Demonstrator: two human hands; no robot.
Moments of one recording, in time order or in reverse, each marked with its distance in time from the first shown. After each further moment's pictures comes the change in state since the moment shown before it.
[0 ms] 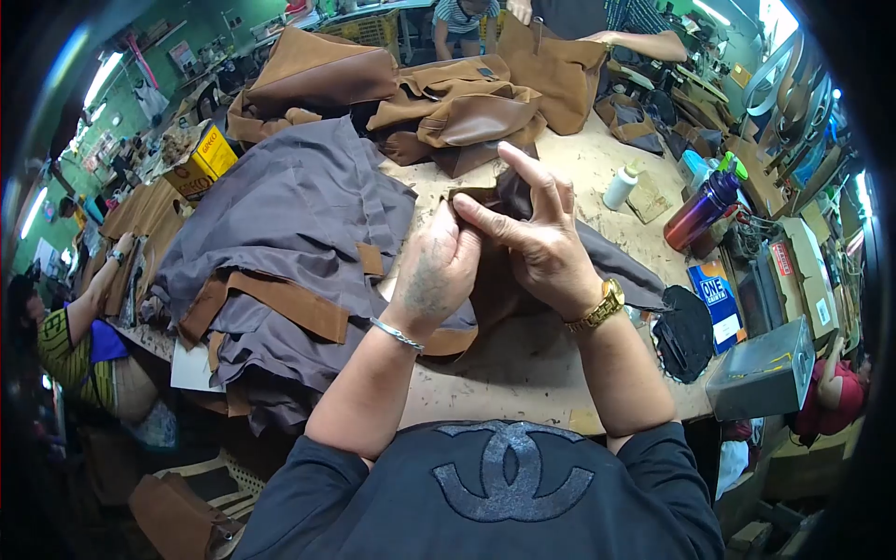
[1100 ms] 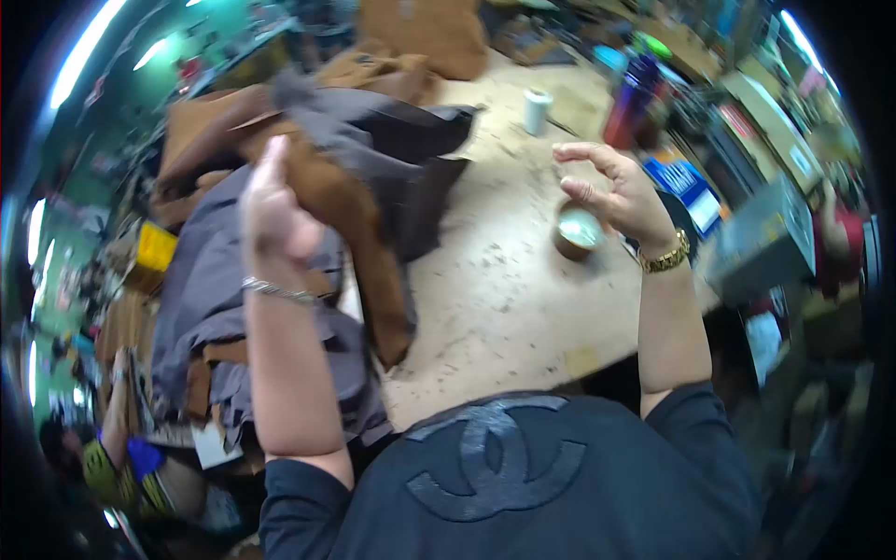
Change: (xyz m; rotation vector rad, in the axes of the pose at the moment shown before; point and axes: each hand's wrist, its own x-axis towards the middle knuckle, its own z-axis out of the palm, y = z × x) left_hand 0.072 -0.010 -0.031 -1.109 -0.077 -0.494; right_hand -0.107 0.070 -0.097 0.373 -0.013 0.550
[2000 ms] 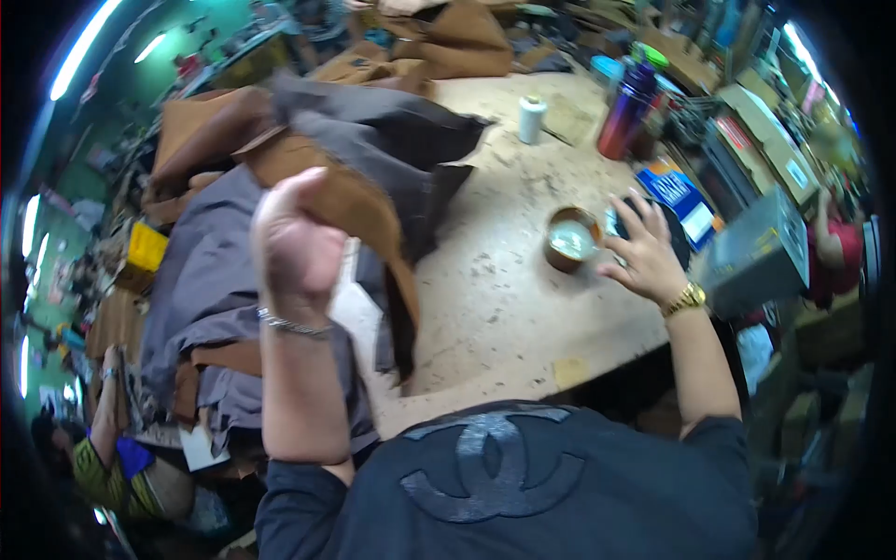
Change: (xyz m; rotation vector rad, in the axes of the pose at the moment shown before) left_hand -0.021 -0.020 0.014 -0.134 -0.077 -0.047; right_hand -0.081 0.028 -0.037 -1.049 -0.305 0.036
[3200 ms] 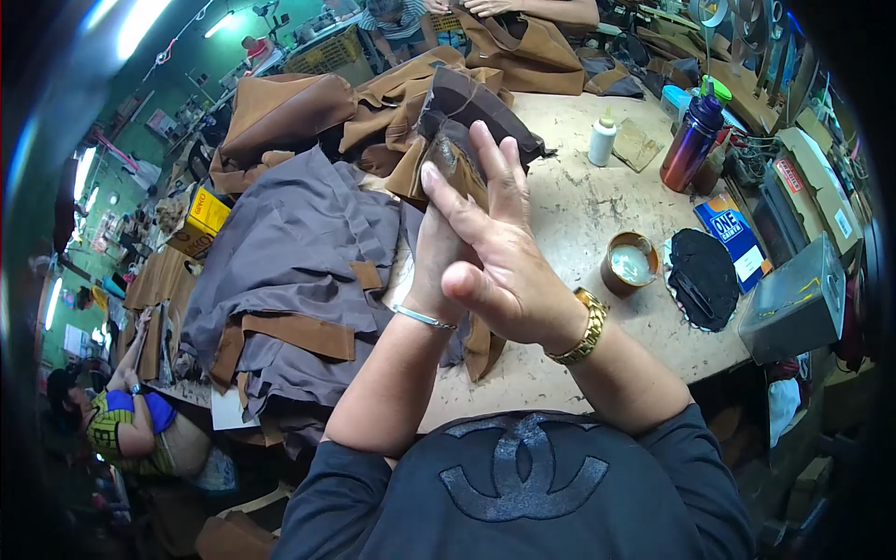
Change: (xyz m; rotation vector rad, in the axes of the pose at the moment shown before) left_hand -0.001 -0.058 0.005 1.408 0.080 0.667; right_hand 0.123 -0.191 -0.073 1.129 0.378 -0.279
